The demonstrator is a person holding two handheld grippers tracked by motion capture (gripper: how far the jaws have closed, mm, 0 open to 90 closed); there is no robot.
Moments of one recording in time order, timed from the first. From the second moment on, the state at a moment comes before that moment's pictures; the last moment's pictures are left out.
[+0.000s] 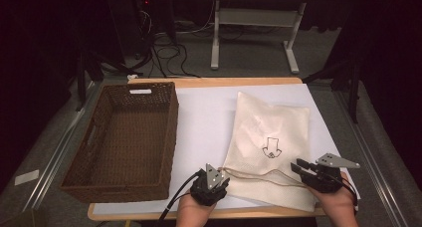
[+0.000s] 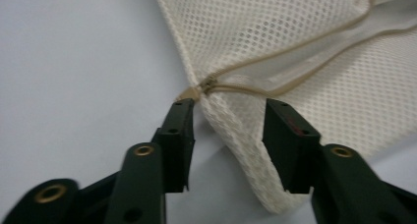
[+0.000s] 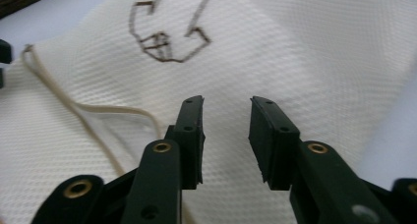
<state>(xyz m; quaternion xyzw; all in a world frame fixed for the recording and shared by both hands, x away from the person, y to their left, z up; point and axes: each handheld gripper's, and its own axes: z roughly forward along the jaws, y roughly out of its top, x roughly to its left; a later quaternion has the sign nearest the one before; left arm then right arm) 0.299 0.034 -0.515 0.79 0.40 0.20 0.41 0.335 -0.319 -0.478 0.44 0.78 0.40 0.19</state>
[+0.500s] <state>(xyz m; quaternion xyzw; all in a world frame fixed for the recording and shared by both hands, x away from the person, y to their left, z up) 0.337 0.018 -0.520 0.80 0.40 0.17 0.42 0.333 -0.355 -0.505 0.52 0.75 0.35 0.18</state>
